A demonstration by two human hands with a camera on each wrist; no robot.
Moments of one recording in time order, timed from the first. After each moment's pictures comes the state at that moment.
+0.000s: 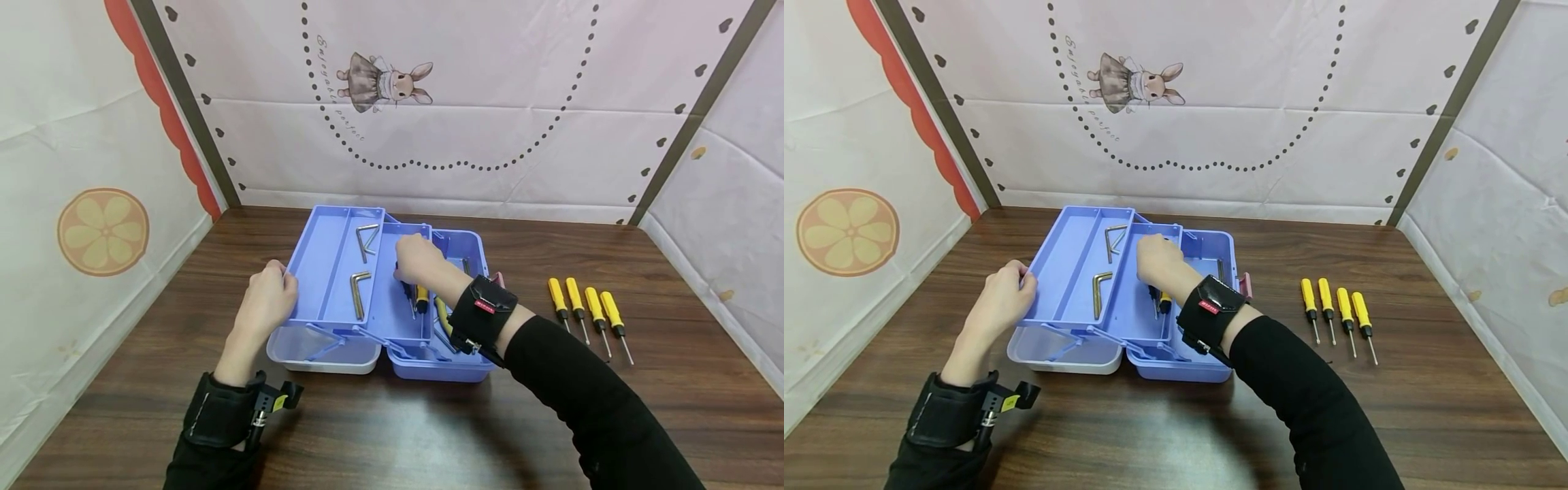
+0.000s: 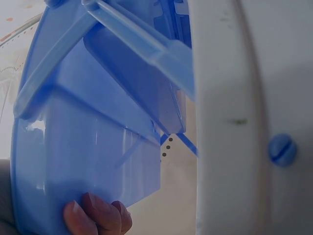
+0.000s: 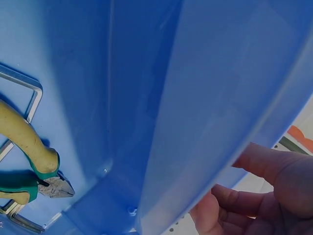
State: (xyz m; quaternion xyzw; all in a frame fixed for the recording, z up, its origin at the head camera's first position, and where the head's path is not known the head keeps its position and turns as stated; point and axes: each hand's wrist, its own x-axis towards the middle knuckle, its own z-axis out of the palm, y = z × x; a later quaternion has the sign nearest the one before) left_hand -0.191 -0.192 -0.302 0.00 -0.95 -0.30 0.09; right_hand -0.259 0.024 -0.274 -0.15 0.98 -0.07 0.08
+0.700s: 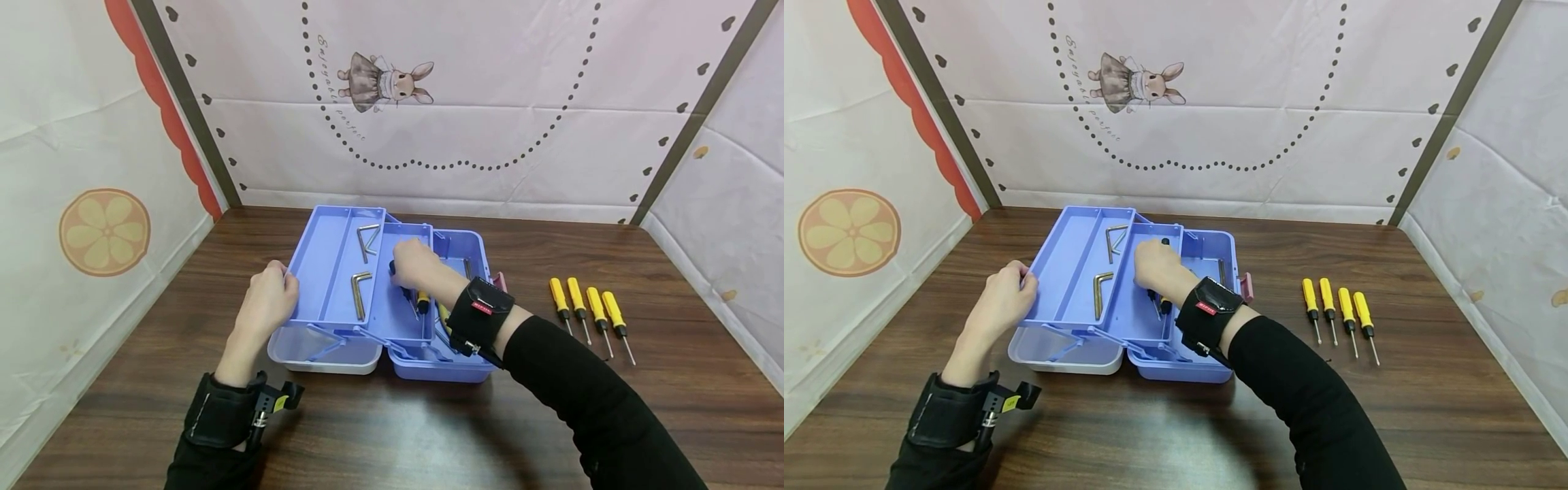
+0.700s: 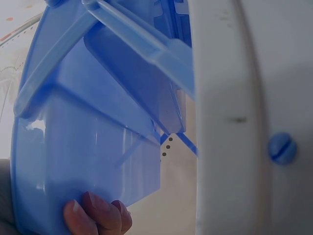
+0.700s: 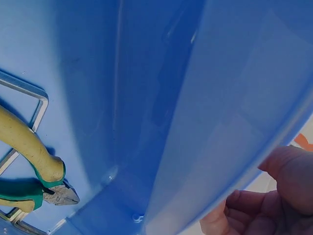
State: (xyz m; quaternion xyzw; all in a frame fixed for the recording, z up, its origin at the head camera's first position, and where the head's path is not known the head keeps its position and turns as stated) left_hand -0.191 -0.192 -0.302 0.00 -0.95 -0.30 0.09; right_hand -0.258 0.023 -0.280 -0.17 0.98 -0.10 0.09
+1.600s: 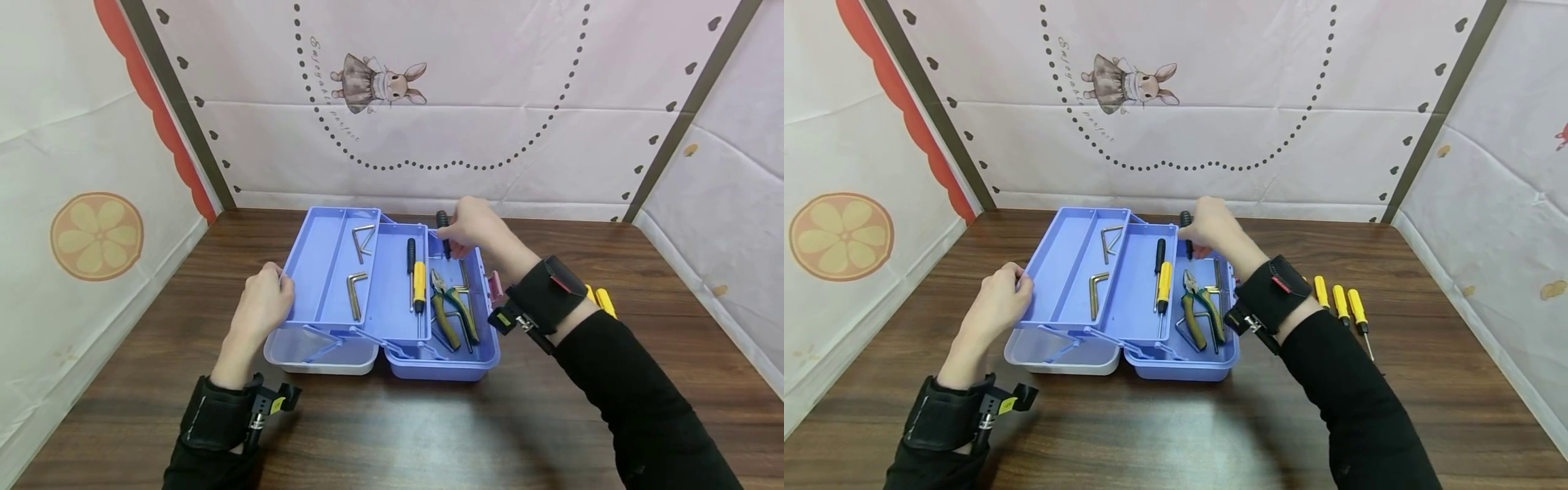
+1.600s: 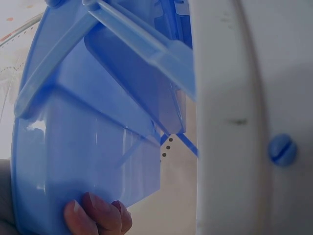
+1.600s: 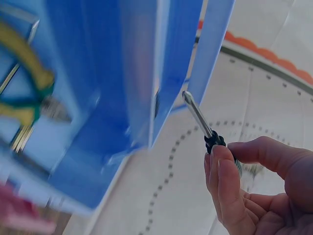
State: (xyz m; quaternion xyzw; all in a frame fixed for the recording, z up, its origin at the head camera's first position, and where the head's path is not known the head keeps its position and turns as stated) left_hand -0.191 -0.191 -0.301 0.00 -0.95 -0.30 0.08; right_hand -0.270 0.104 -0.231 -0.07 0.95 -0.28 0.10
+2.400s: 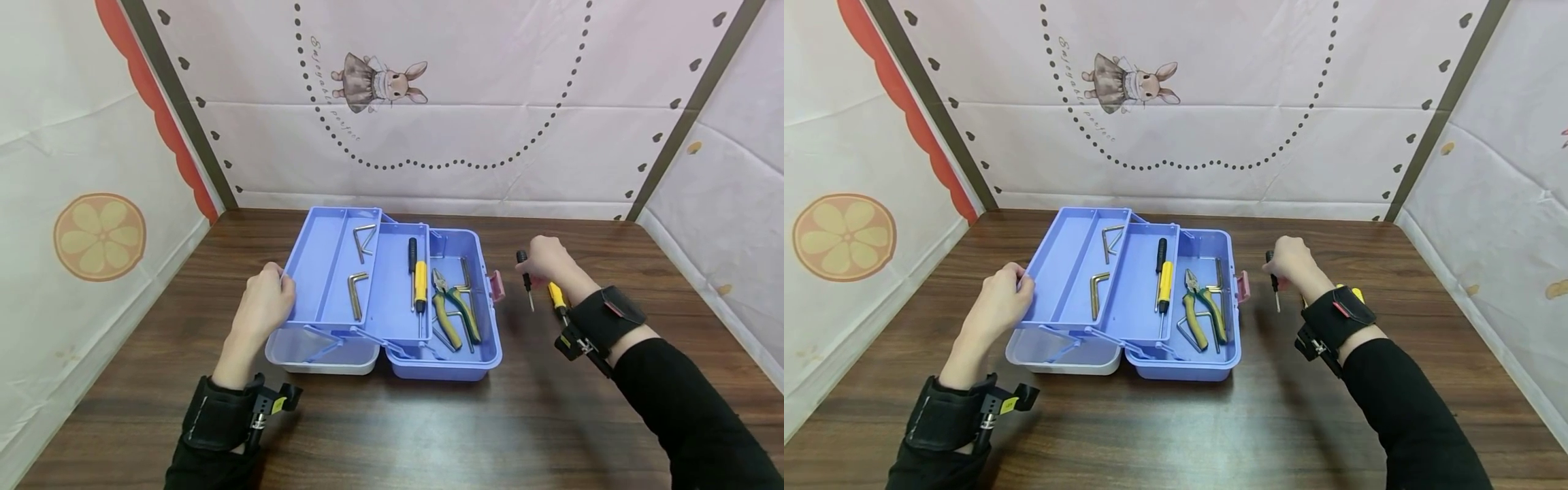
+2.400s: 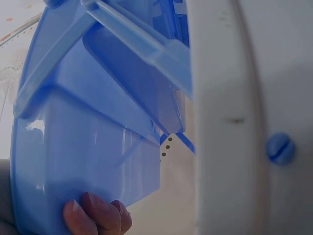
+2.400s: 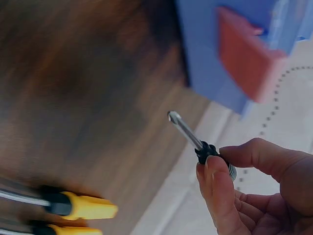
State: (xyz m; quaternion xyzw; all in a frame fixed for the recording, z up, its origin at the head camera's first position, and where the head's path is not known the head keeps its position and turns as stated) left_hand -0.190 -0.190 -0.300 0.01 -0.95 -0.30 0.08; right_hand -0.276 0.216 -0.297 -0.01 0.97 -0.19 0.12
